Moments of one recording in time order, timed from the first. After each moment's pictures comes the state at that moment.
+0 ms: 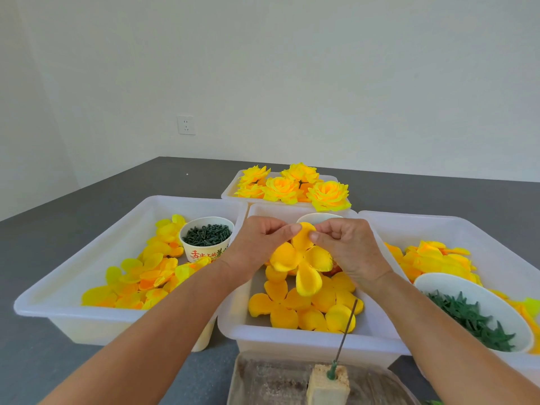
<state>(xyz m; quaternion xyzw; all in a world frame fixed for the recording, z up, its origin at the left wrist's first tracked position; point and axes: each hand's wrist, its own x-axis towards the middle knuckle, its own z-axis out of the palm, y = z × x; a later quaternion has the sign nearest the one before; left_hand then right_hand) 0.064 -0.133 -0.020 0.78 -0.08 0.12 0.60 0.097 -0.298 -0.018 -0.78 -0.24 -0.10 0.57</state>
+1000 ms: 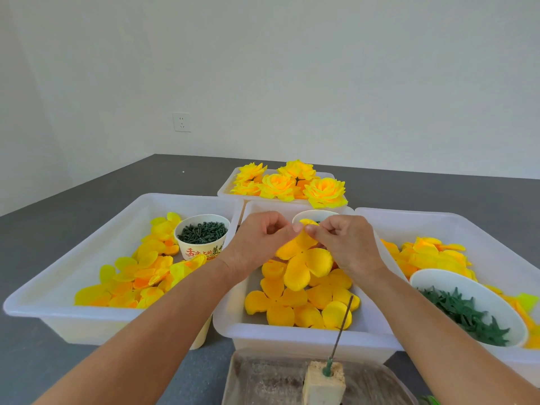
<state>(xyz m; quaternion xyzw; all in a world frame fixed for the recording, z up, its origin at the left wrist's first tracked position) 0.065 -0.137 -0.021 0.81 -0.11 0.16 0.55 0.103 -0.296 -0.020 -0.84 -0.19 -0.18 0.48</state>
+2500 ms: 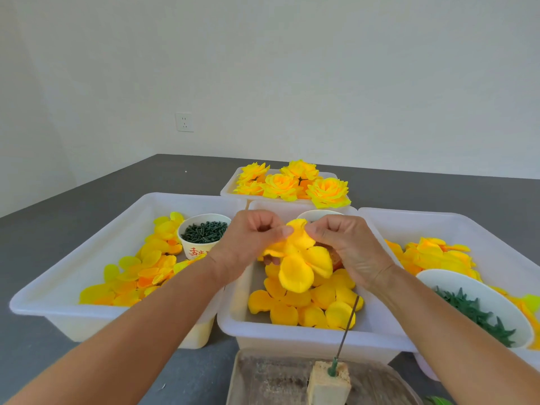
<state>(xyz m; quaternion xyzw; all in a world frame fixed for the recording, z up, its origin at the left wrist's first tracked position) 0.060 -0.121 -0.020 0.75 -0.14 0.13 0.63 0.101 -0.299 -0.021 -0.70 -0.27 0.01 0.66</state>
